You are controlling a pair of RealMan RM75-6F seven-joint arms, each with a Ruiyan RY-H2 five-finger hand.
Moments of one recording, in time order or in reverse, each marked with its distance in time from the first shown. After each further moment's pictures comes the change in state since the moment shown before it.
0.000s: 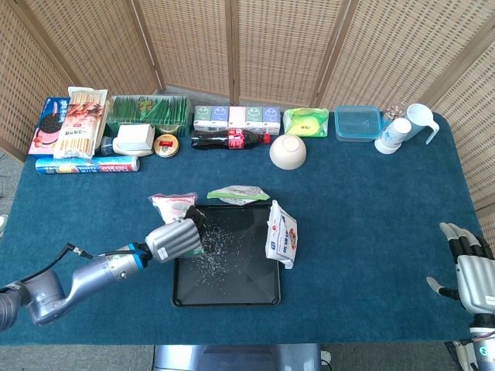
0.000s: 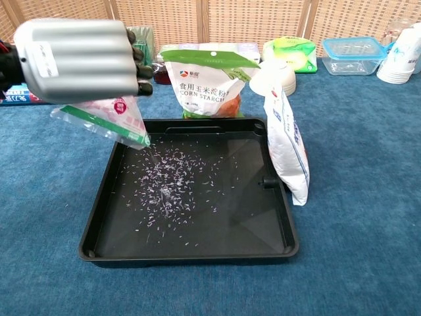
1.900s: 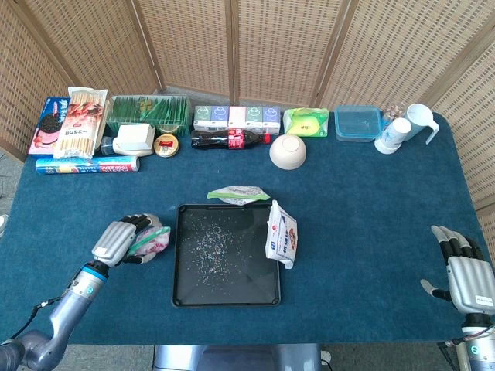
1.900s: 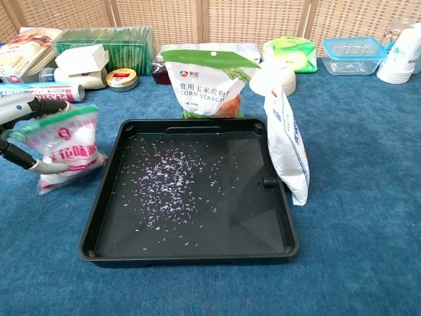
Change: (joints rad) left arm 0.341 -0.222 0.064 0.194 -0.368 0.256 -1.166; right arm 0.010 -0.023 -0.012 -0.004 0.008 -0.020 -0.052
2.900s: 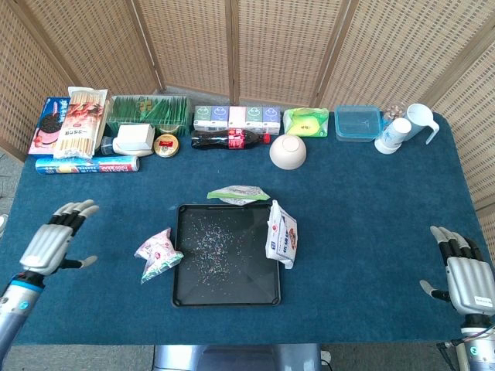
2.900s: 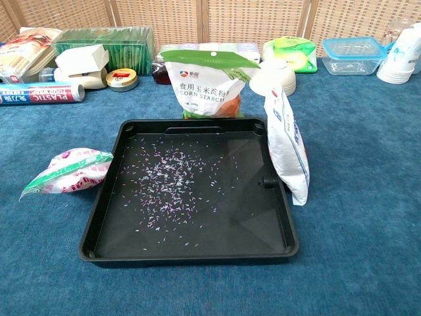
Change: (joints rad) left arm 0.151 0.292 0.056 -0.094 0.017 0.161 0.025; right arm -0.002 0.005 -0.001 -0.014 0.001 0.006 -0.012
